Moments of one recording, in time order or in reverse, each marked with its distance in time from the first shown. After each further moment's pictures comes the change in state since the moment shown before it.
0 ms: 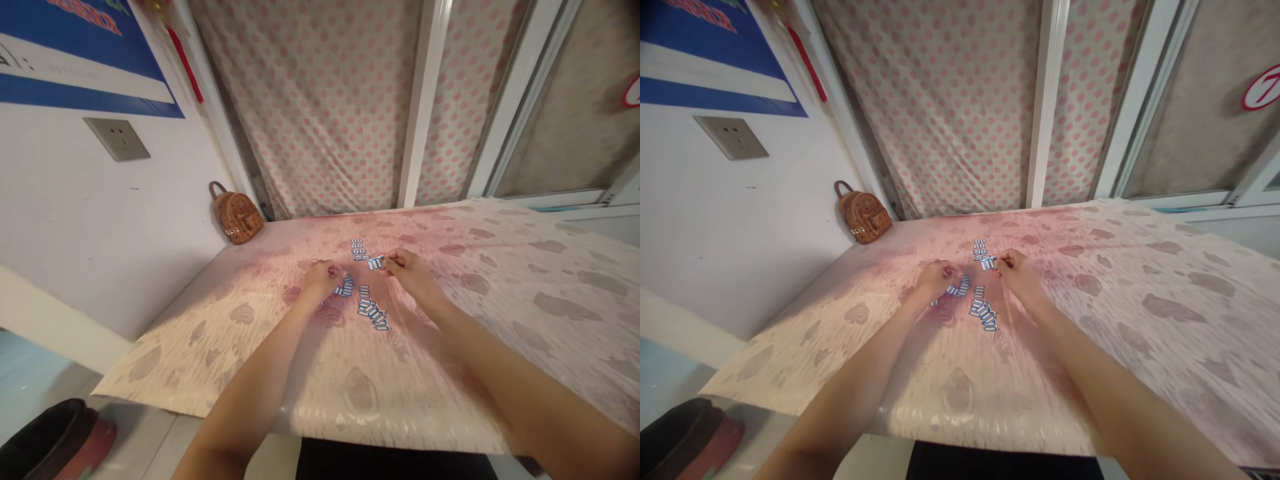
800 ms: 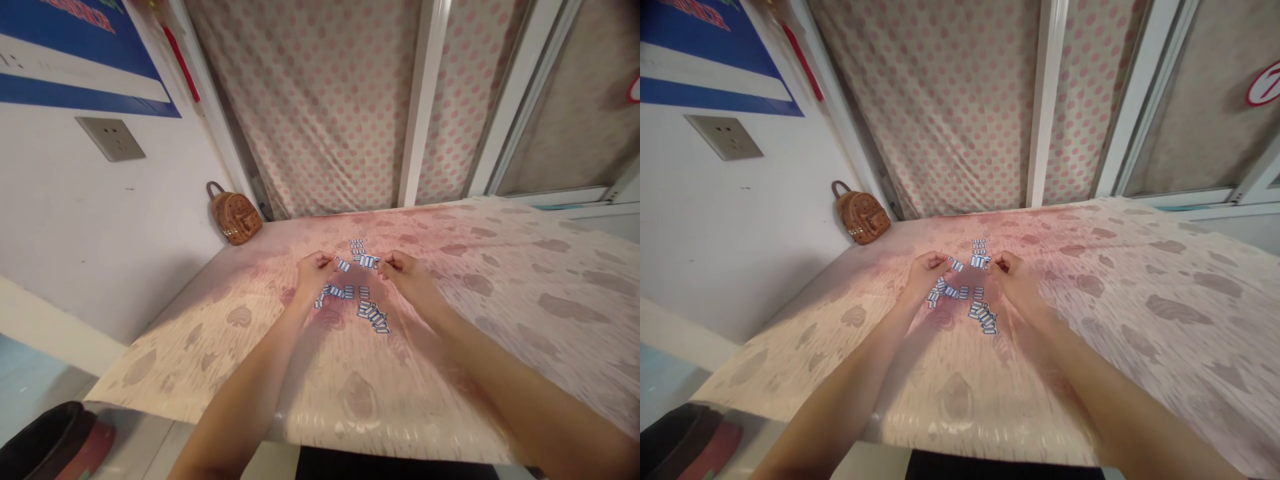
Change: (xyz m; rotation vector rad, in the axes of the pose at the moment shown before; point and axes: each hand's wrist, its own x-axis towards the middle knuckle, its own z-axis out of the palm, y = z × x) left_hand 0.002 0.012 -0.009 -0.739 0.142 -0.040; right_hand -0.017 -0.016 0.006 -0.071 0.001 -0.092
